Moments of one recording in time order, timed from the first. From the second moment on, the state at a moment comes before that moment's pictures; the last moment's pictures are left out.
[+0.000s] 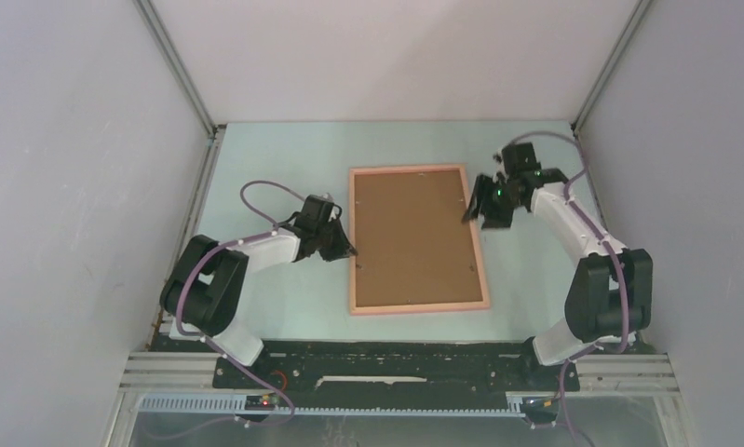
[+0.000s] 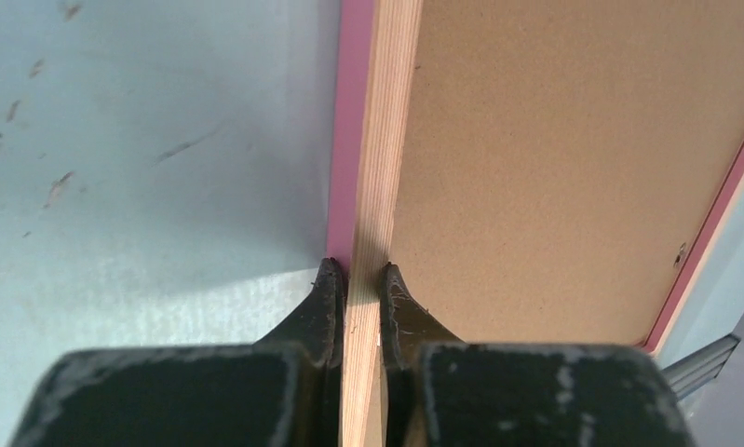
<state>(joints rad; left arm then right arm) -0.45 1.62 0.80 -0.12 0.16 -0.76 0.15 1.56 1.30 -0.75 -0.29 0.41</state>
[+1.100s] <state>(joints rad) -0.44 1.54 0.70 -0.05 0.14 -0.82 0.27 1.64 0.96 -0.69 -0.05 0.43</state>
